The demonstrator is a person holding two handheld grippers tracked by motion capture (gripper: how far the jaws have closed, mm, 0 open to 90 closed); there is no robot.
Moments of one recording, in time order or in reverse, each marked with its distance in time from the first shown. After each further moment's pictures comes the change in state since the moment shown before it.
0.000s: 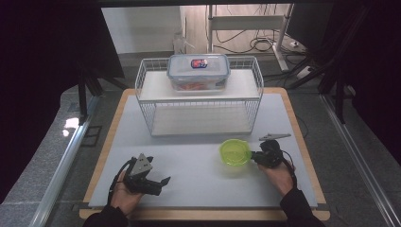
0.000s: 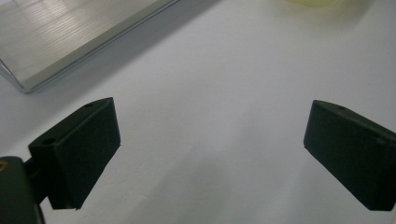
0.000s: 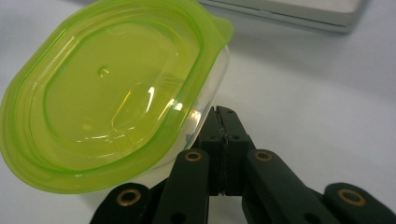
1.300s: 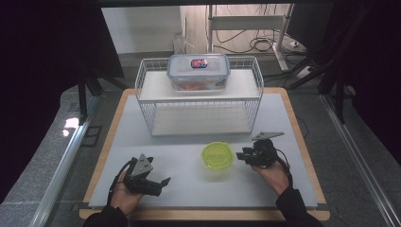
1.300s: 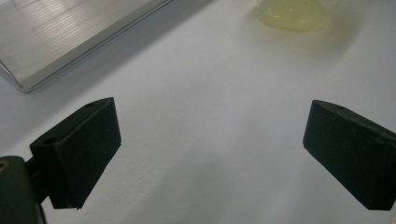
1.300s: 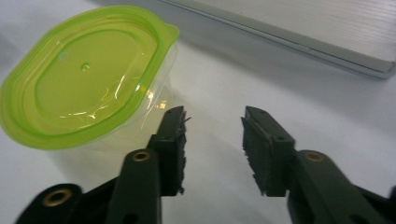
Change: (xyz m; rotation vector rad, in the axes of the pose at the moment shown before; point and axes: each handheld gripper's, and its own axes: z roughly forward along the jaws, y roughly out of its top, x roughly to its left) left arm -0.001 0.000 0.000 0.013 0.001 0.015; right arm 0.022 0.012 -0.003 -0.015 0.013 -0.096
